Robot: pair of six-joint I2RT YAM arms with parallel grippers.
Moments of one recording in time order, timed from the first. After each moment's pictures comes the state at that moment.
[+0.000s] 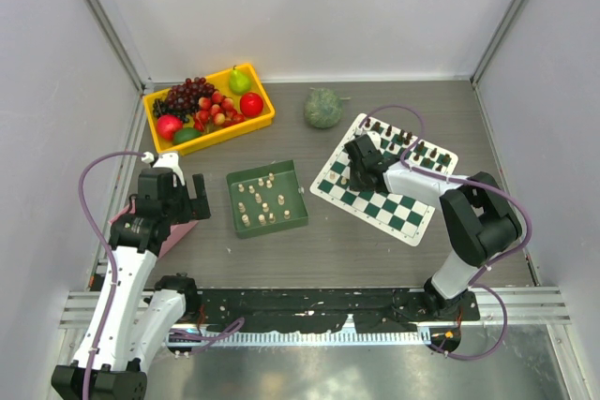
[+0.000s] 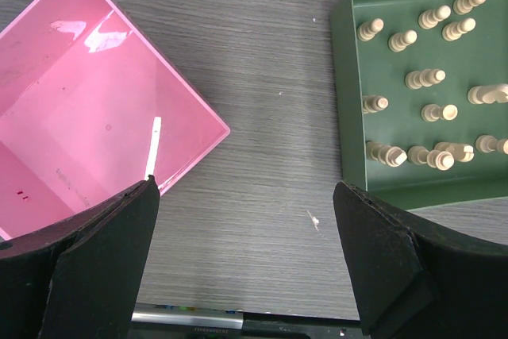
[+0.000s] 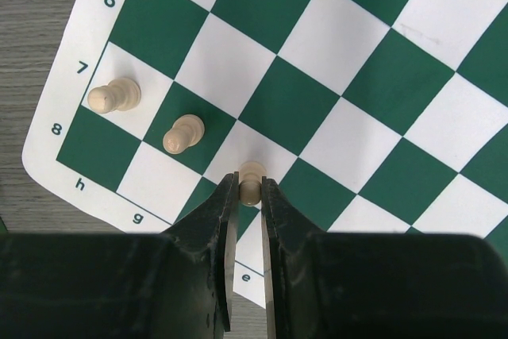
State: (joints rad) left arm -0.10 0.72 0.78 -0.84 -0.12 -0.21; right arm 0.53 1.66 0.96 -0.30 0.25 0.50
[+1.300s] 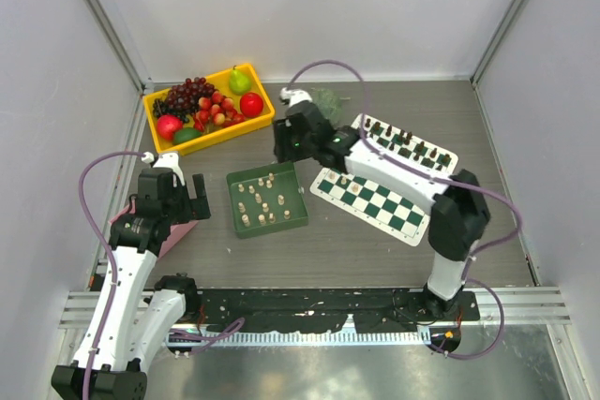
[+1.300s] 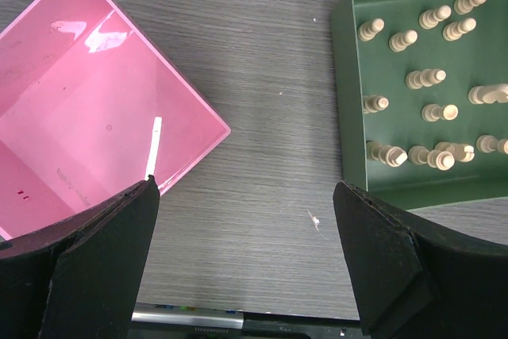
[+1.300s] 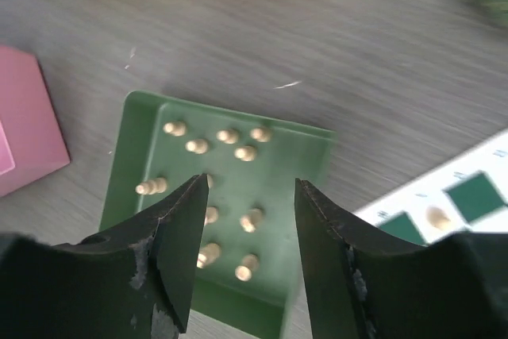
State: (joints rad) left arm -0.10 0.72 0.78 -0.84 -0.12 -0.20; right arm 0.79 1.75 1.52 -0.39 0.15 0.40
